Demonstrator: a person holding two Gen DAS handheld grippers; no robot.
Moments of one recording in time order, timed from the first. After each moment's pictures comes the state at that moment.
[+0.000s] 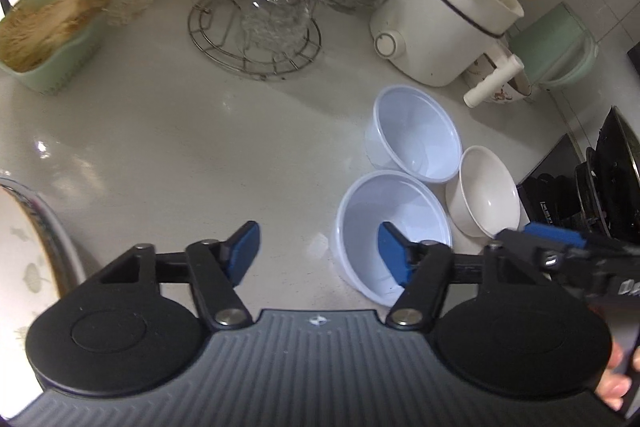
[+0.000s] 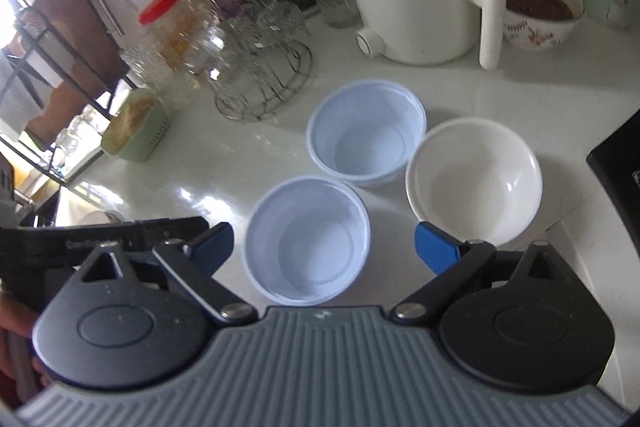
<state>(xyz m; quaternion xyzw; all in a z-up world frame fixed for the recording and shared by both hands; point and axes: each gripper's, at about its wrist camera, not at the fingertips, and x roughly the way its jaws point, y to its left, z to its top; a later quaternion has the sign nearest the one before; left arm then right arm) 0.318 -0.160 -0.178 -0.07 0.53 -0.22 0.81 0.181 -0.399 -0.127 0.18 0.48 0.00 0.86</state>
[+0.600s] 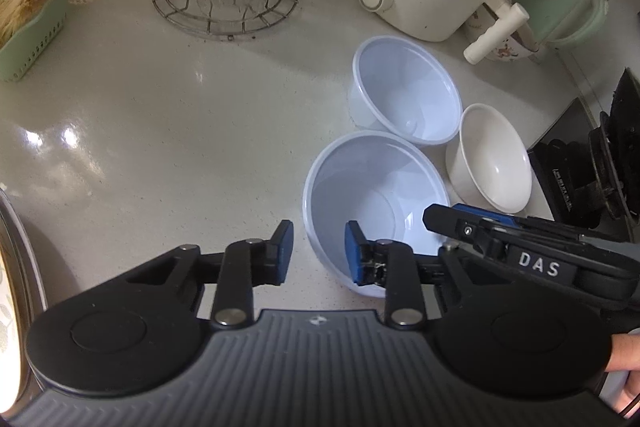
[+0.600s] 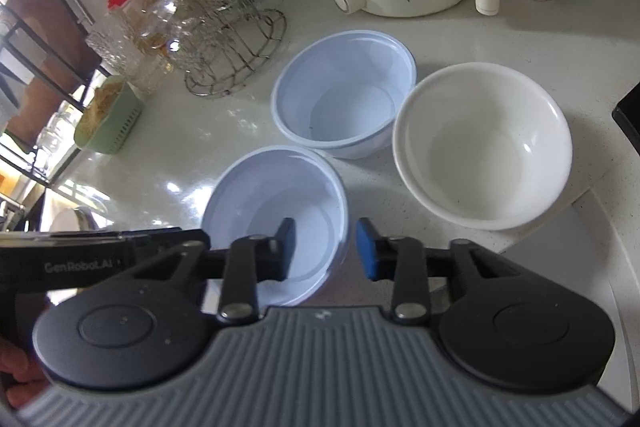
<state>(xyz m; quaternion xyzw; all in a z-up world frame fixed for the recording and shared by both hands) 0.315 -0.201 -0.205 -0.03 0.57 -0.22 0.79 0.191 -0.406 -0.180 0.20 0.49 -0.01 0.85</state>
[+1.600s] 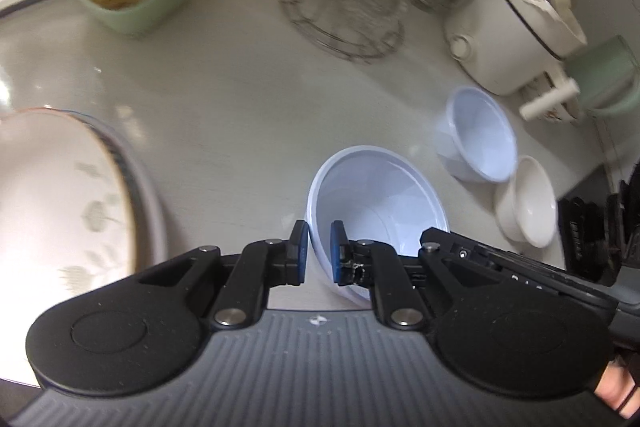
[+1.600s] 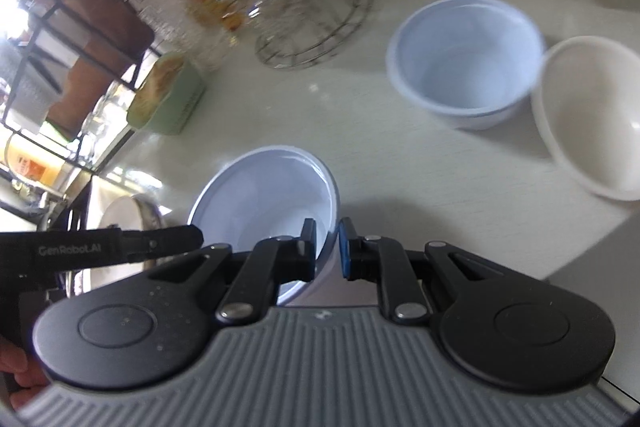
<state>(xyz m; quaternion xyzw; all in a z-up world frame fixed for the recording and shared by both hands) 0.312 -0.099 -0.177 -0.09 0.57 -0.13 0.81 0.210 -0.337 -0.179 0.24 0.50 0.07 0.83</state>
